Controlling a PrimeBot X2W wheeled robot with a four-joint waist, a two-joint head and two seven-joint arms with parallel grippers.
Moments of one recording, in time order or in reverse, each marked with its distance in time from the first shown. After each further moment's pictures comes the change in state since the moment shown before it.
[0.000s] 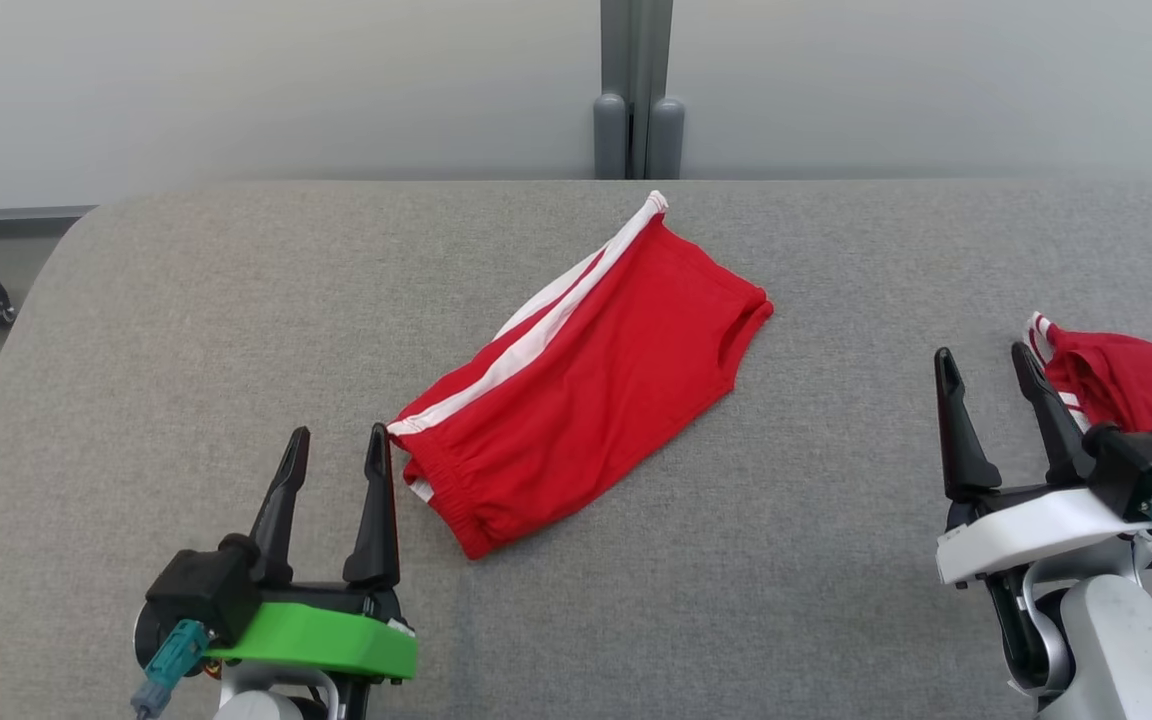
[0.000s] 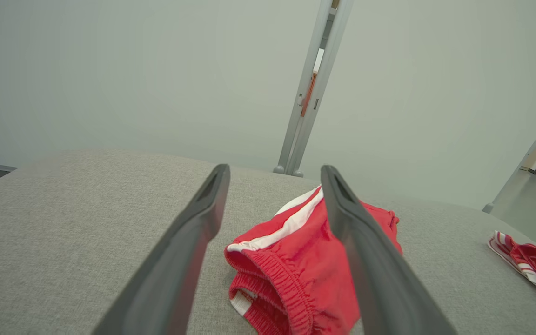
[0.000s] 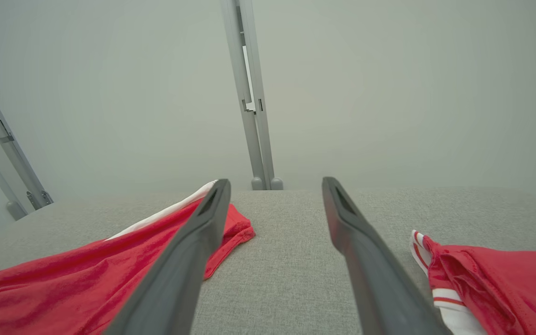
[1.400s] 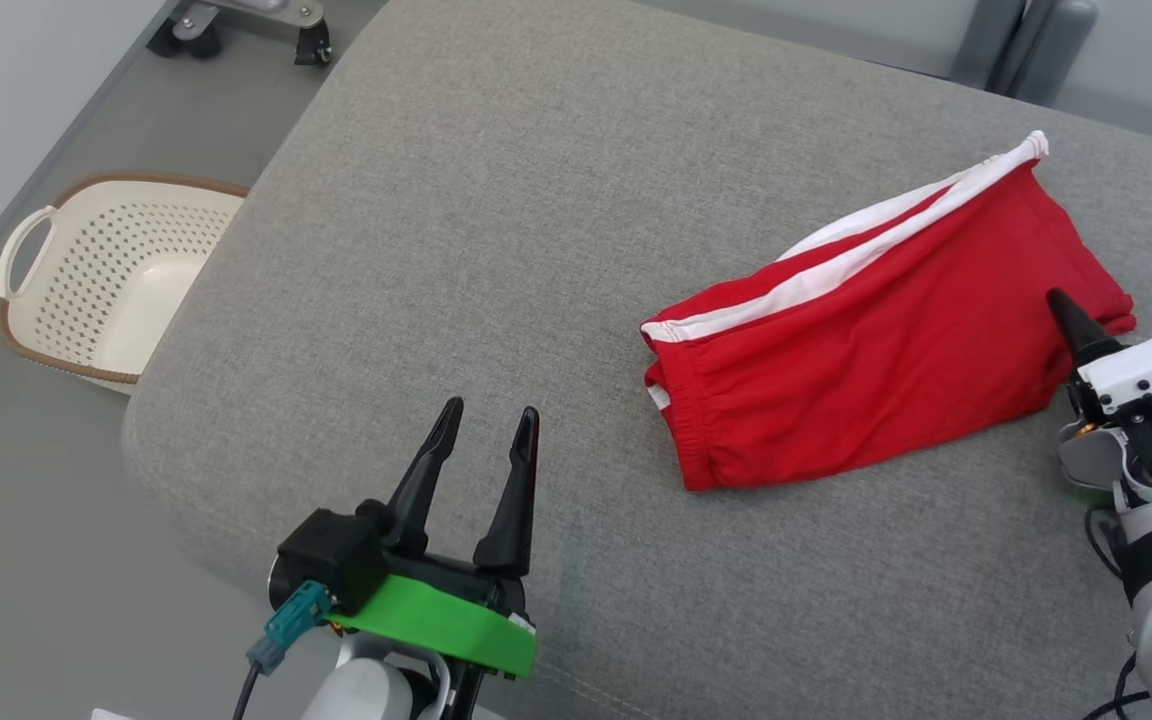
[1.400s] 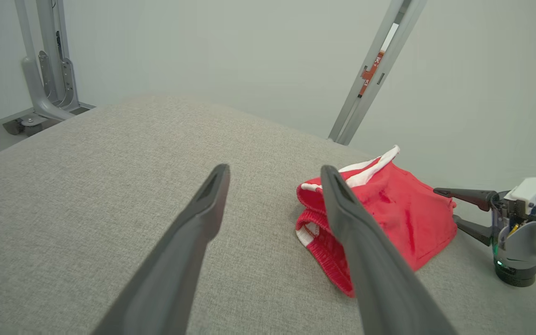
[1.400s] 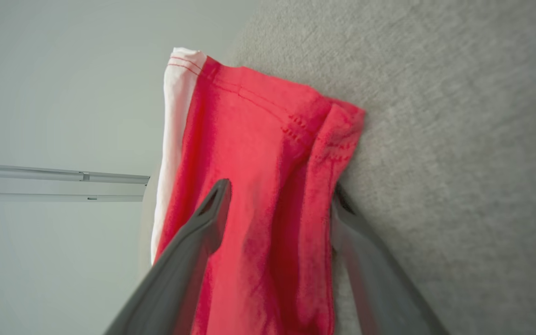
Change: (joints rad) left arm -0.090 0.000 -0.250 0.011 -0.105 0.013 0.000; right arm -0.447 -0.036 -0.313 0.635 0.685 -0.001 0.494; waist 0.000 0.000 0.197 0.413
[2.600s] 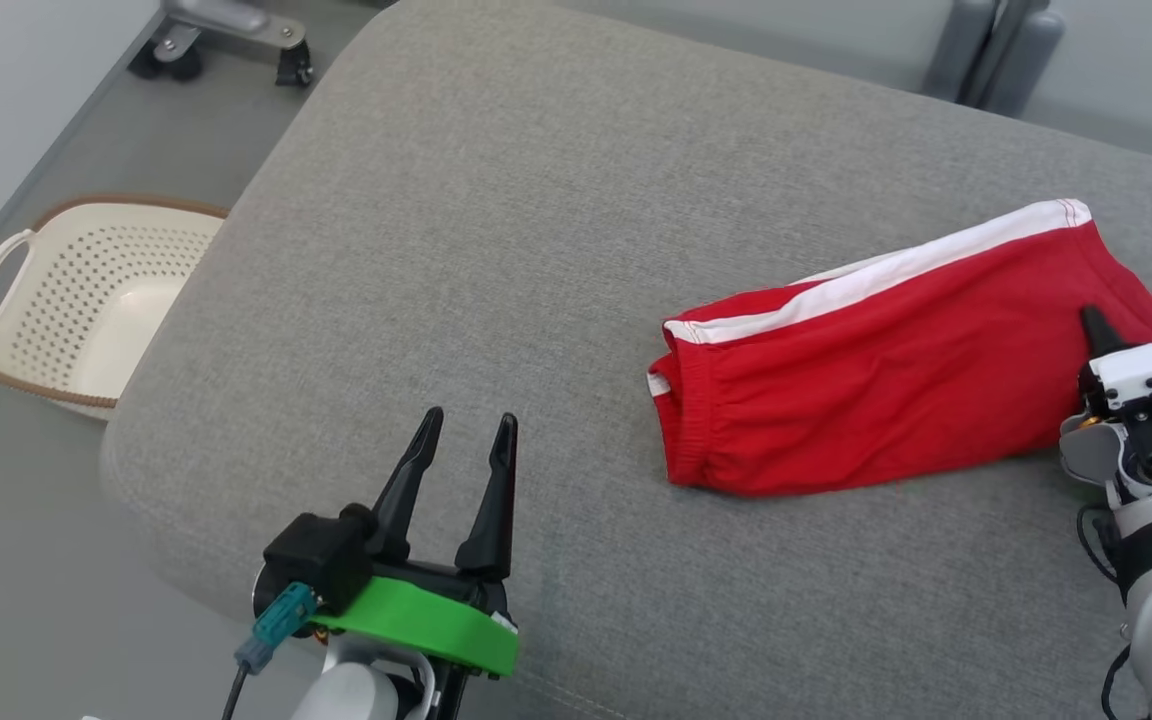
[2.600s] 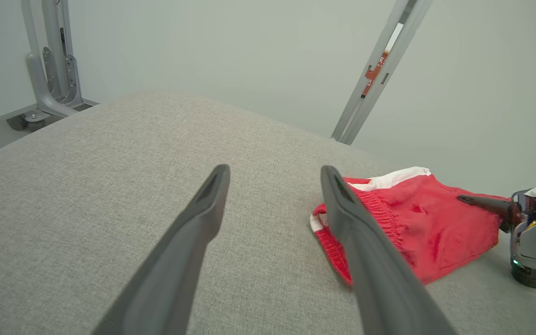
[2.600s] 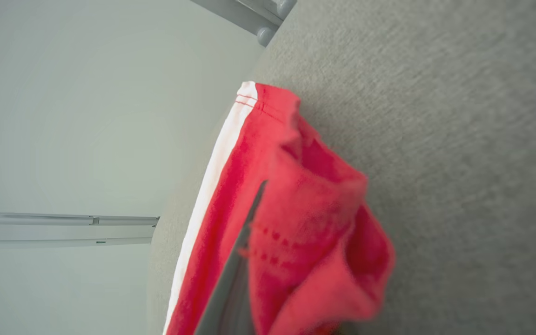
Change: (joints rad) left arm 0.000 0.000 0.019 0.032 -0.009 0.010 0.000; right arm -0.065 -0.032 -0.025 0.123 0.020 0.001 -0.142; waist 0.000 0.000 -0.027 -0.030
